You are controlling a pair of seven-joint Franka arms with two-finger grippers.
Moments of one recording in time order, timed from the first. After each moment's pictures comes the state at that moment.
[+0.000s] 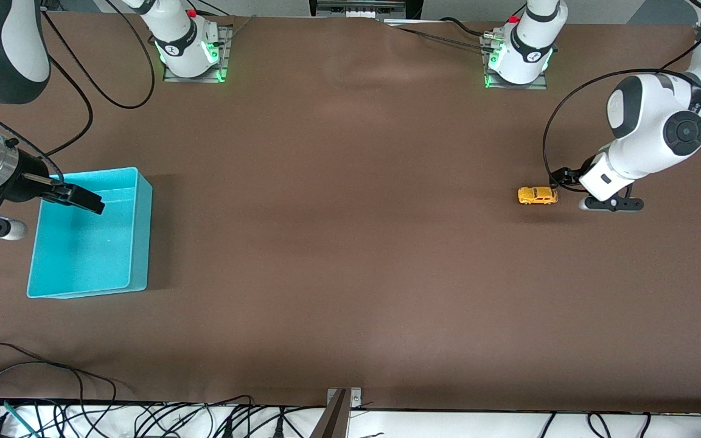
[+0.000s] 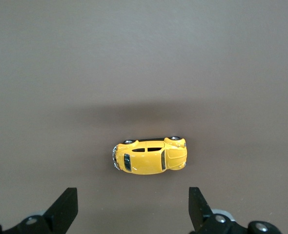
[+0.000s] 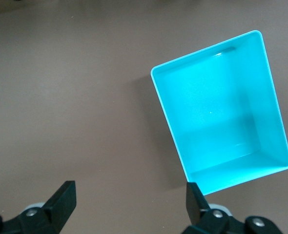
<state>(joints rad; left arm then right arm) 0.09 0.08 -0.03 -2.31 0.01 2.24 0.16 0.12 0.26 -0.08 -1.43 0.03 1.66 0.27</state>
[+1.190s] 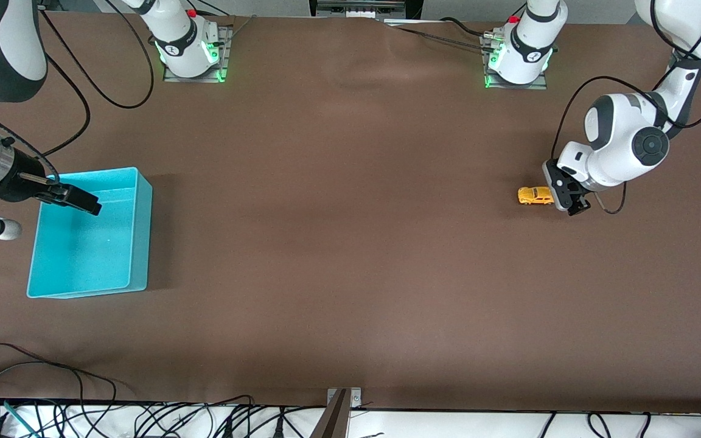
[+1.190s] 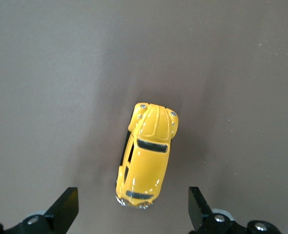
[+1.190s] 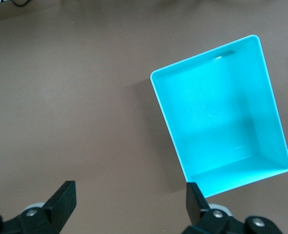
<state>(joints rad) 0.11 0.22 -0.04 -2.39 0.01 2.48 1.40 0.12 0.26 -0.08 -1.43 0.03 1.67 0.27</state>
